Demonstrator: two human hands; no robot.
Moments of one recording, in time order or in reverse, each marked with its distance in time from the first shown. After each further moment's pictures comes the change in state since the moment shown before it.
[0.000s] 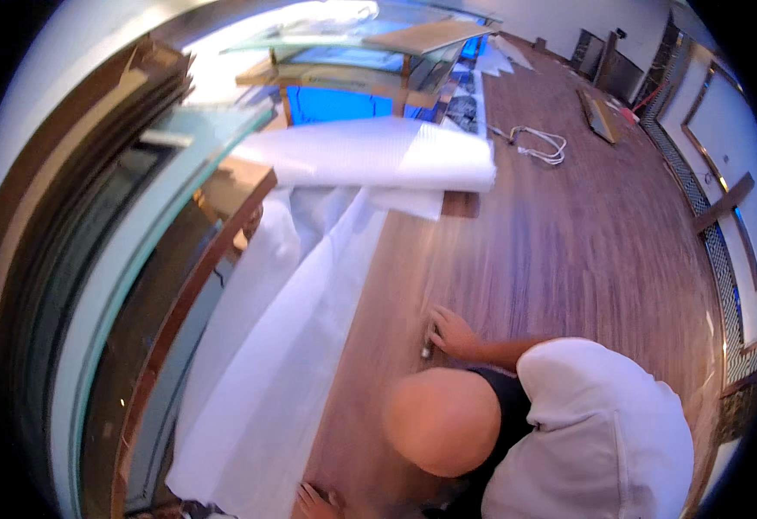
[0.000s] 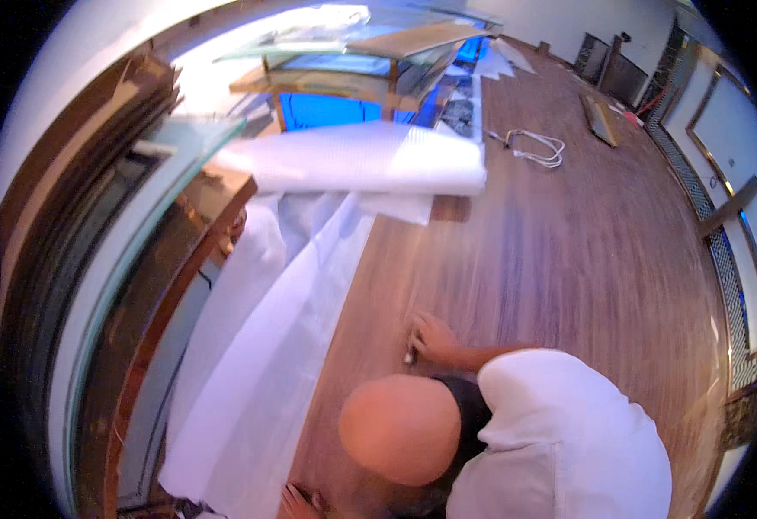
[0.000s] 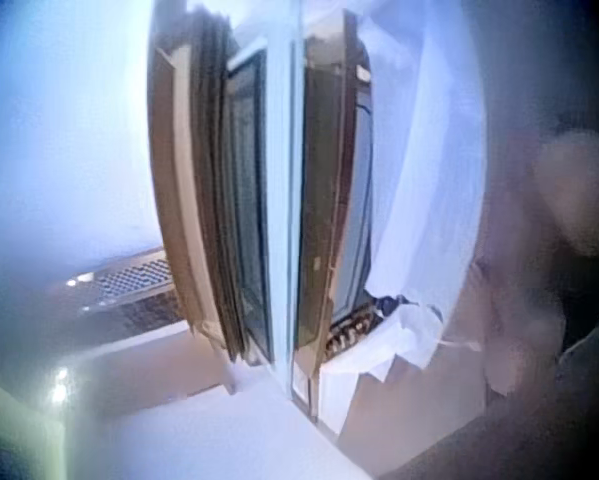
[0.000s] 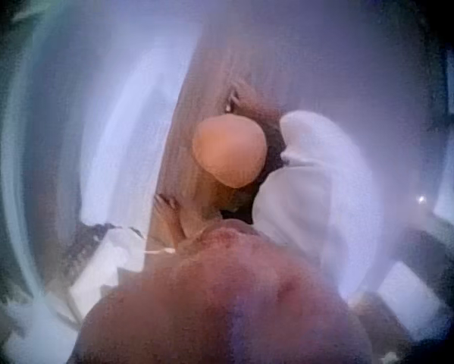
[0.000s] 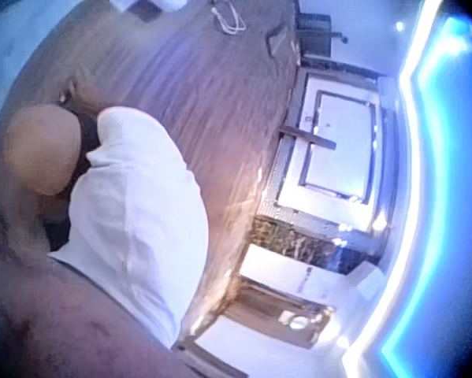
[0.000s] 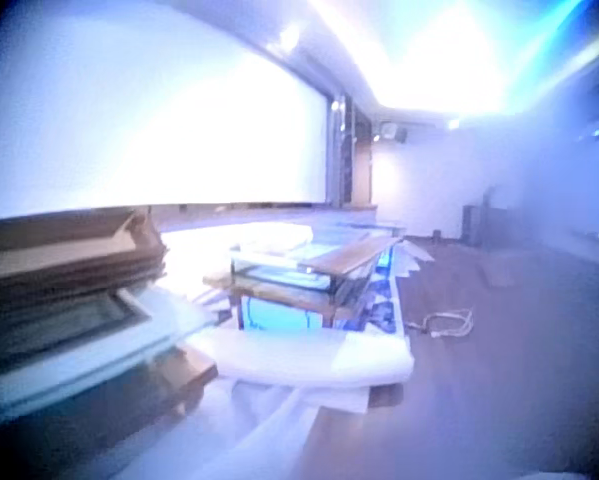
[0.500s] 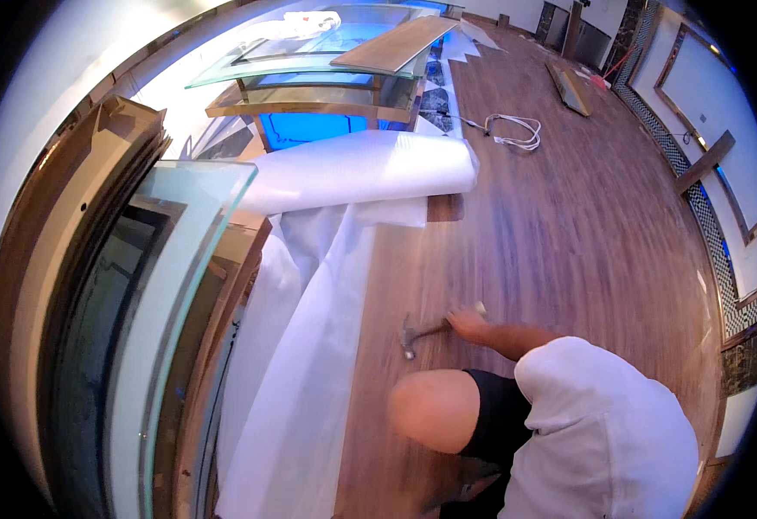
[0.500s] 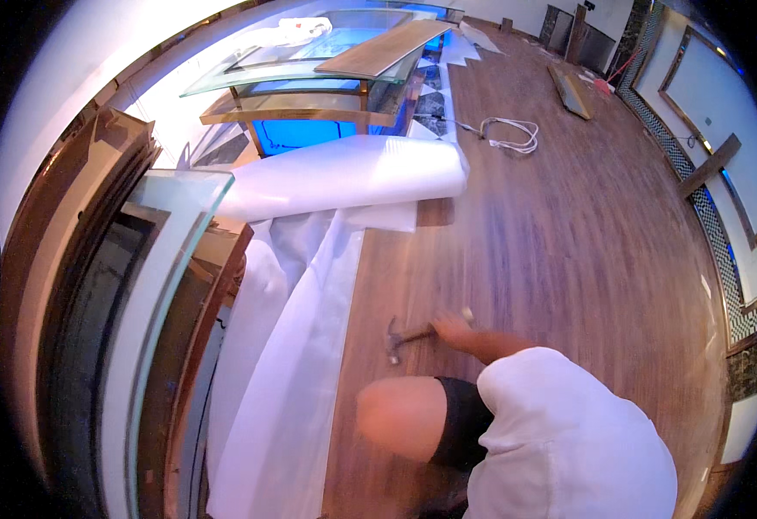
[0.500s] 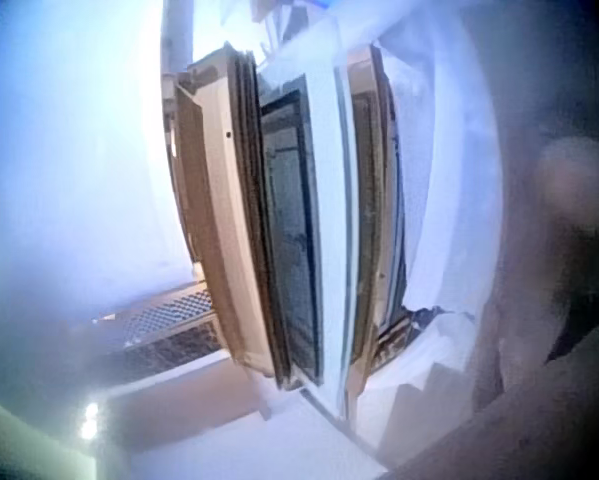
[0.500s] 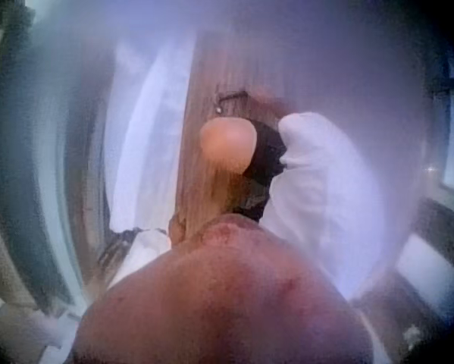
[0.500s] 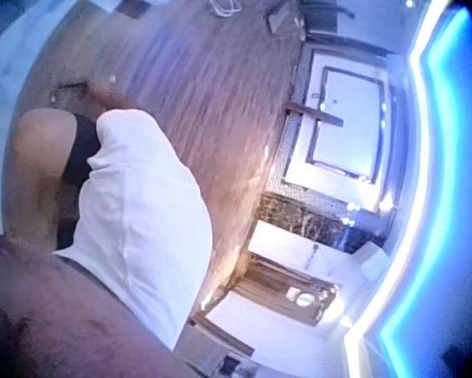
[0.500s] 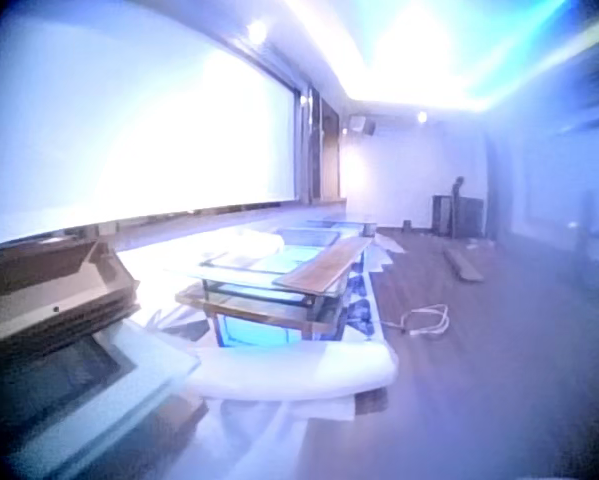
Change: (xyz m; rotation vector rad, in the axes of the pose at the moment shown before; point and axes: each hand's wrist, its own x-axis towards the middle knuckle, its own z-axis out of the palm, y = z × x) left_hand 0.032 -0.072 -0.104 -0.158 -0.709 0.127; right_hand 0.003 0.071 -0.020 -0.402 -0.226 0.093
